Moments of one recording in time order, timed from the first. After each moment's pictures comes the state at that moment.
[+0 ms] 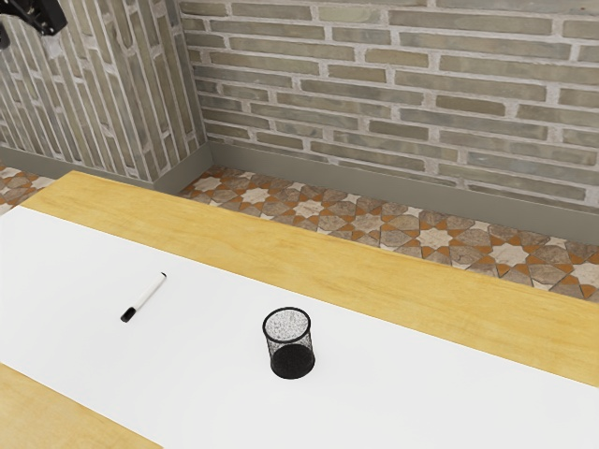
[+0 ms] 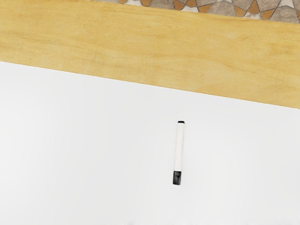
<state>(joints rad) 0.80 0.03 -0.53 -1.12 0.13 1.34 0.13</state>
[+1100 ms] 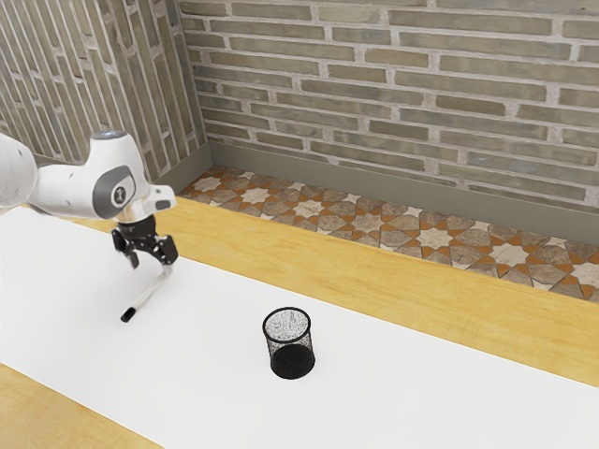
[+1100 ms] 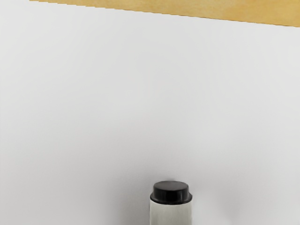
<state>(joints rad) 0.57 0.54 -0.25 -1.77 0.17 2.26 0.13</state>
